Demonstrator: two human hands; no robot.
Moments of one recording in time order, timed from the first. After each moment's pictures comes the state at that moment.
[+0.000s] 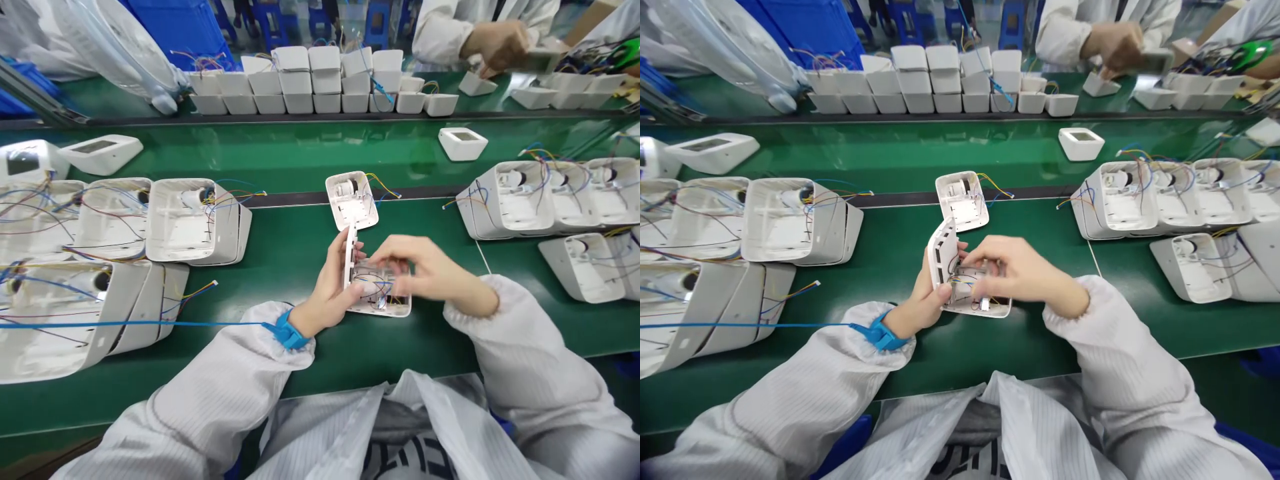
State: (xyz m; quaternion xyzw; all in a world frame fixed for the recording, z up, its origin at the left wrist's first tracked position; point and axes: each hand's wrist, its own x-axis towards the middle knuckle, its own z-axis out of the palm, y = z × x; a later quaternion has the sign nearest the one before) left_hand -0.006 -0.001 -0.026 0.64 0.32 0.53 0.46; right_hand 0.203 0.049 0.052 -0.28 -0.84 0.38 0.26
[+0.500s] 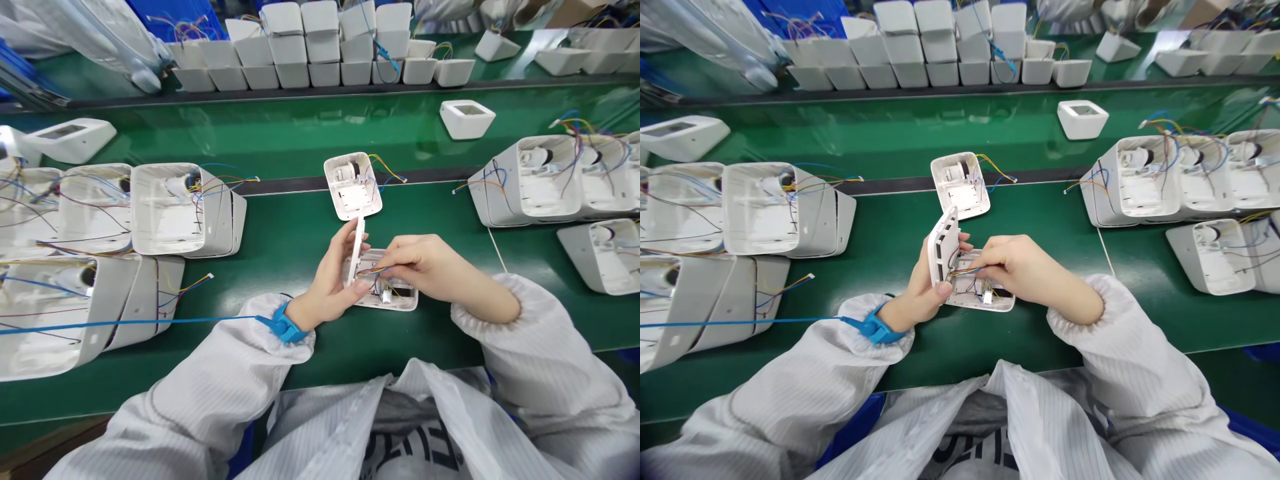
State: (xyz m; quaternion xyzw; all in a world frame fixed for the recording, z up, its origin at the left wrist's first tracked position) left_hand -0.007 -0.002 -0.017 0.65 0.32 0.50 0.47; right_hand 0.204 0.043 0.048 -0.29 -0.87 0.34 0.21
